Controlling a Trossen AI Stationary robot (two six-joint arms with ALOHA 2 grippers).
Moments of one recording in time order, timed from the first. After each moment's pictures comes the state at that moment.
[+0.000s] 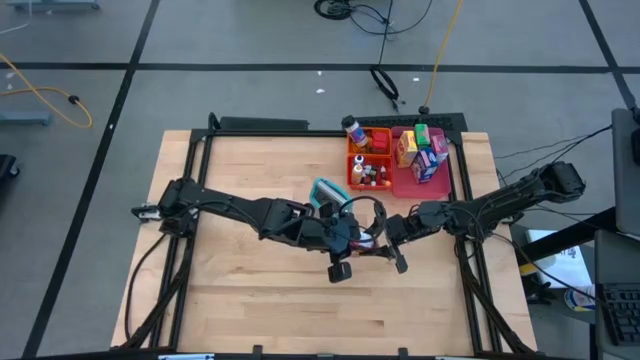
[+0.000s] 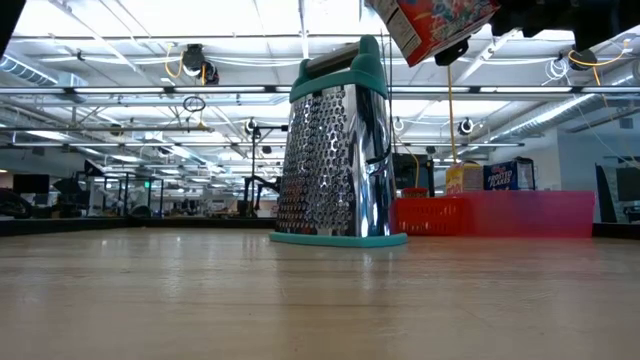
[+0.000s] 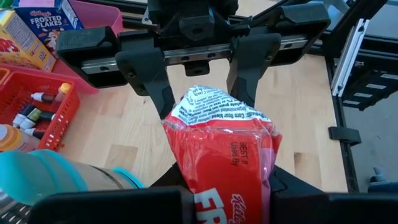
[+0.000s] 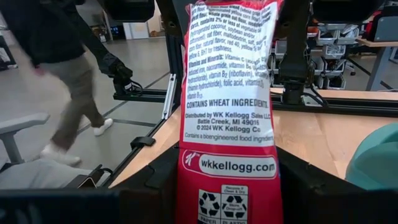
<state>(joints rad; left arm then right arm) -0.26 1.98 2.01 -0.78 -0.22 -0.31 0.25 1.15 0.51 0.59 -0.10 0.08</state>
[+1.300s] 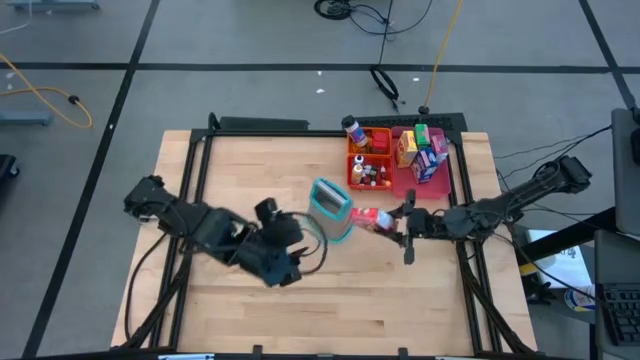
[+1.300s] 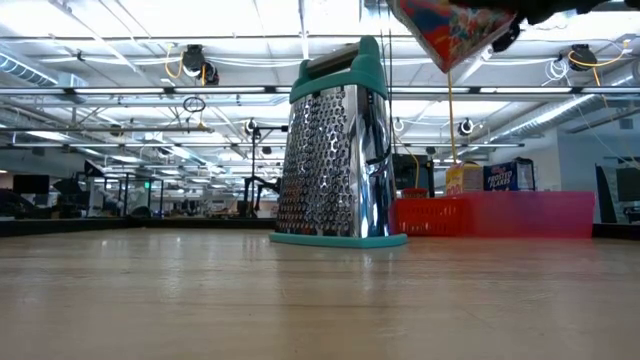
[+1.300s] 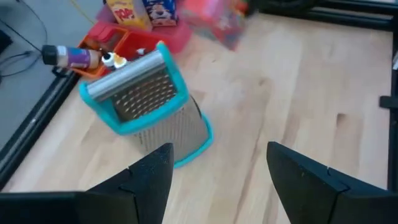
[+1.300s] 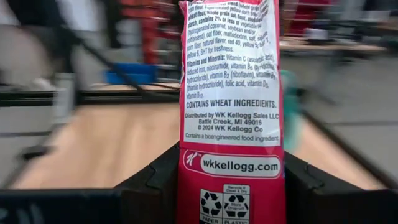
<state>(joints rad) -0.47 1.76 2.01 -1.24 -0.59 -0.62 0.40 0.90 0.51 0.27 0.47 0.05</state>
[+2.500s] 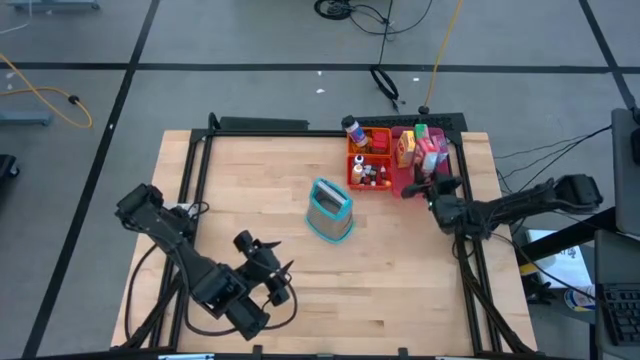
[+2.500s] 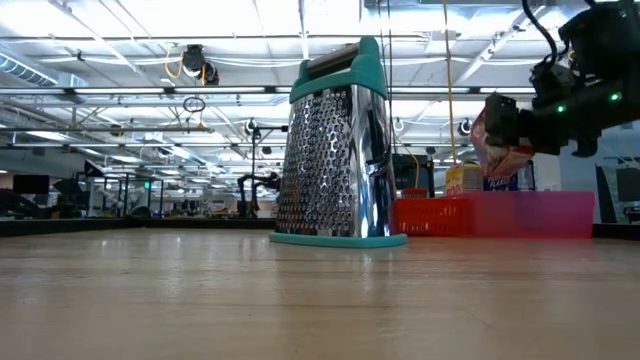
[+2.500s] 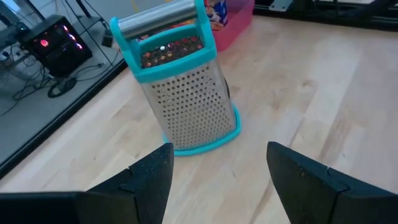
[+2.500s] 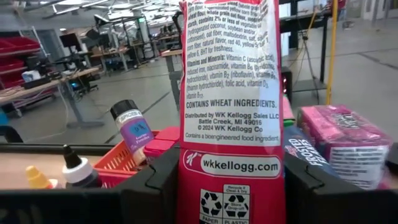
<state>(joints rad) -0.71 1.76 1.64 -1.26 -0.97 -1.14 0.05 0.89 0.04 0.68 1.33 0.37</state>
